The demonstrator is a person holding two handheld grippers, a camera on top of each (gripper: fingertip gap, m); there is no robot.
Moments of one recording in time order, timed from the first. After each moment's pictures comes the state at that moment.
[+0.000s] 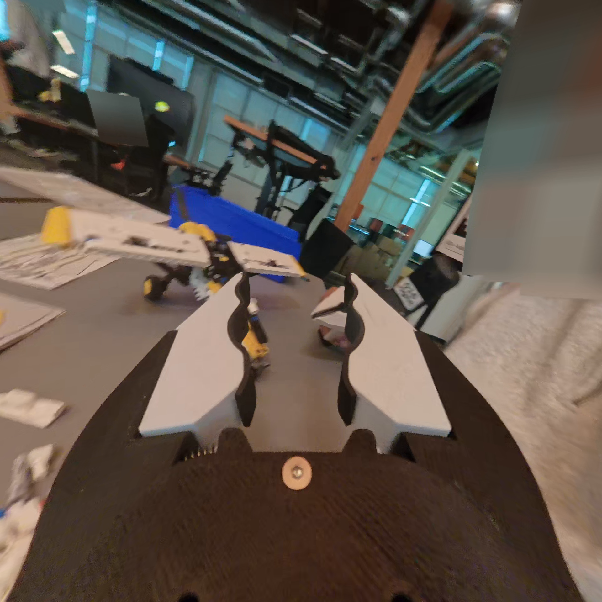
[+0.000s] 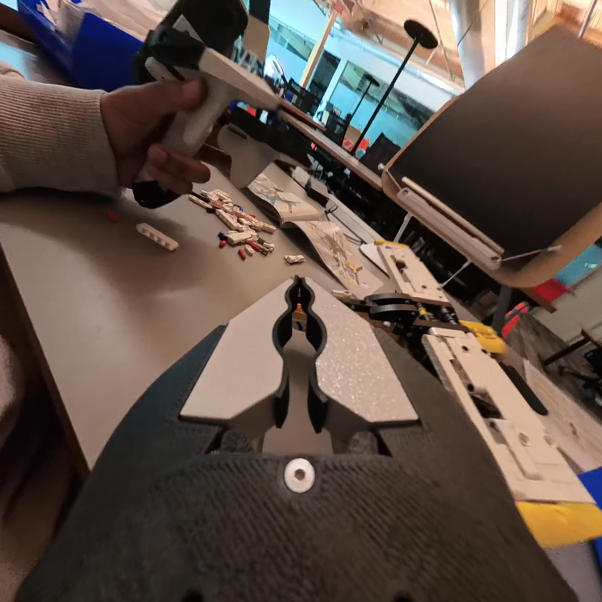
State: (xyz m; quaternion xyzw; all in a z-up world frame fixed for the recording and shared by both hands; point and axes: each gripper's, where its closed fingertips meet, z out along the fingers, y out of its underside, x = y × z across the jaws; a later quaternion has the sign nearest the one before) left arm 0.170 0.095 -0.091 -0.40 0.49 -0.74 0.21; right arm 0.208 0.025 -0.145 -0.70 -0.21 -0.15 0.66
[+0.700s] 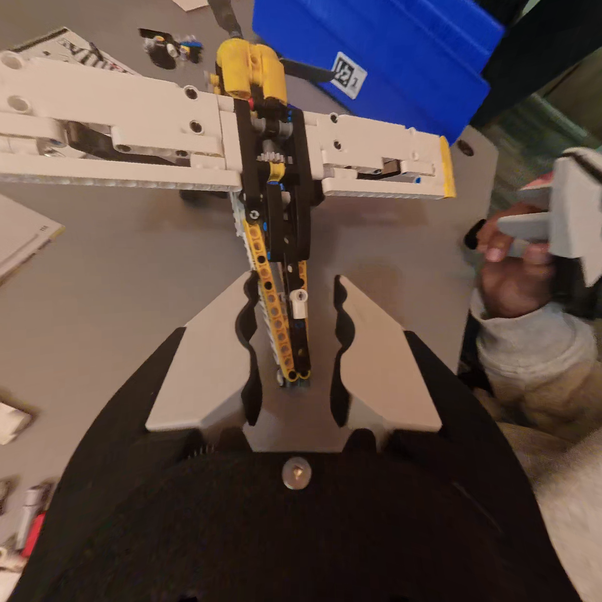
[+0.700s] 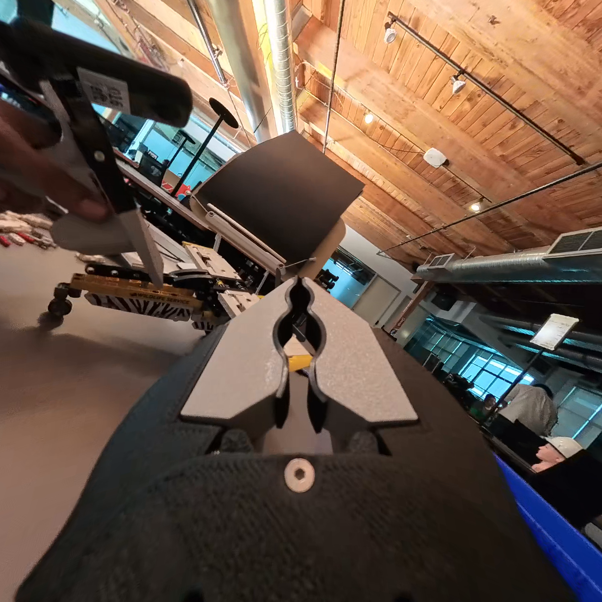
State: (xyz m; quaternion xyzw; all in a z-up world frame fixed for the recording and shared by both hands) left arm 0.283 0.050 -0.177 -0.63 0.62 -0.44 0.19; right arm 0.311 -0.070 -0.086 -0.55 -0.10 -0.41 0.72
